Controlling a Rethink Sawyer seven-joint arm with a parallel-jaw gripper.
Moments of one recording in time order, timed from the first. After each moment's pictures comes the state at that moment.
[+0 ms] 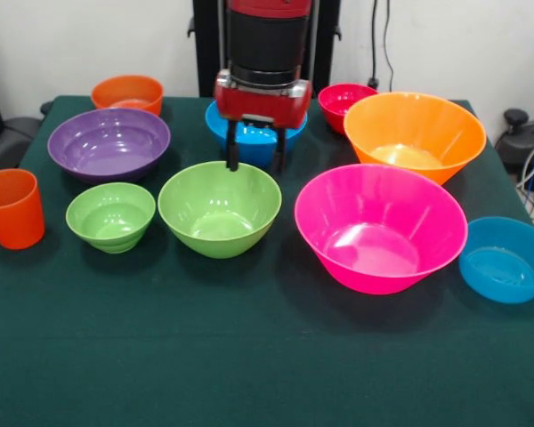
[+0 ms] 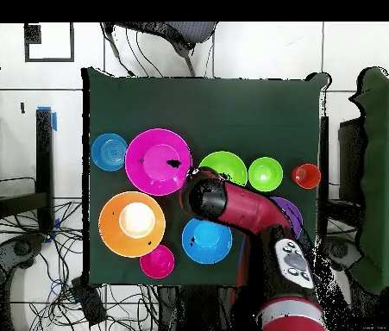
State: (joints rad) arm -0.31 -0.64 -0.01 1.83 0.06 0.22 1.63
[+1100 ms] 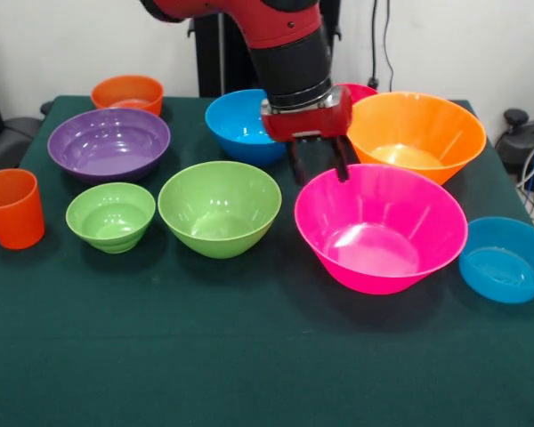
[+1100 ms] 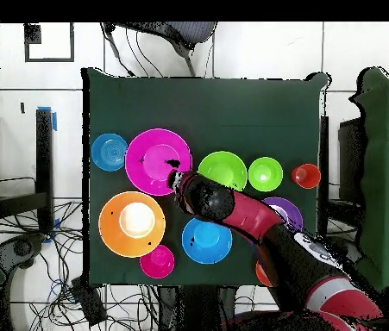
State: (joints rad) arm -0.62 -0.57 0.41 1.99 0.06 0.17 1.63
